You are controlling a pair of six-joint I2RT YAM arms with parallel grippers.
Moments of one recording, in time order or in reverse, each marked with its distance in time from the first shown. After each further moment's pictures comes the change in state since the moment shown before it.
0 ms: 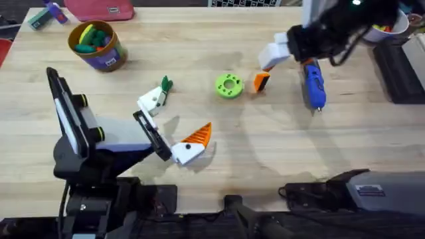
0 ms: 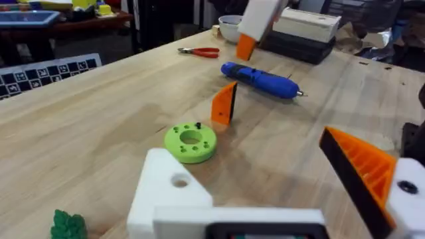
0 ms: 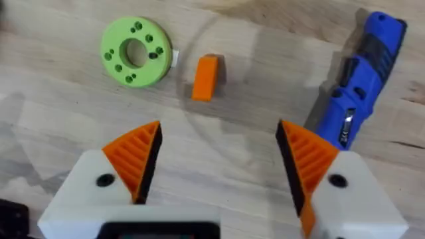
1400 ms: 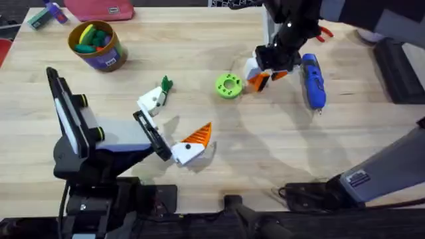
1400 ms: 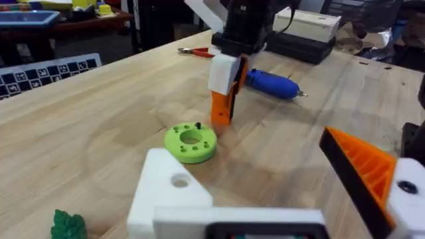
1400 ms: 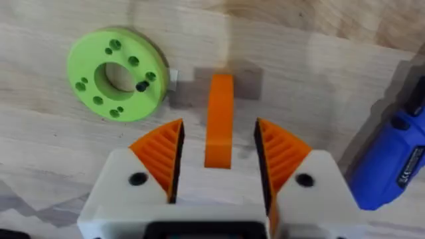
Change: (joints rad) left arm 0.000 0.000 0.000 0.000 0.000 0.000; right arm 0.061 0.319 0.032 0.079 0.004 0.109
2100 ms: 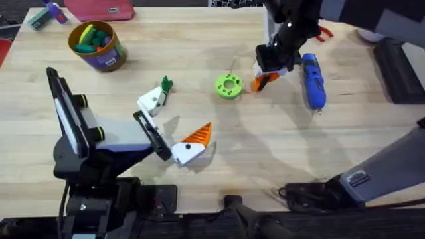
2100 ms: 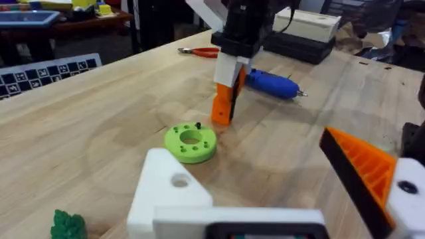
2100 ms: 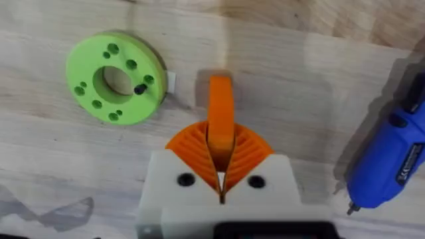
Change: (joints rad) left arm 0.000 0.000 0.000 0.000 0.000 0.000; right arm 0.000 0.000 0.002 0.000 0.007 0.000
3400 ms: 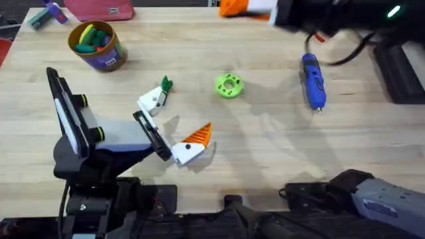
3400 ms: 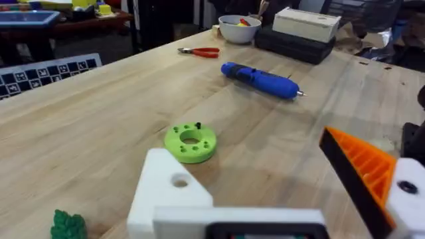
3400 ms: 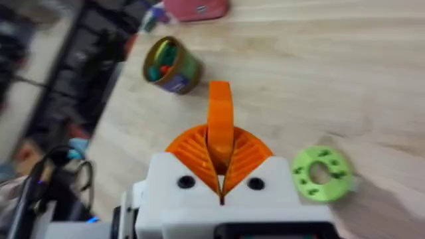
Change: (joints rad) left arm 0.000 0.000 0.000 0.000 0.000 0.000; right arm 0.096 -0.625 -0.275 0.639 -0.289 0.294
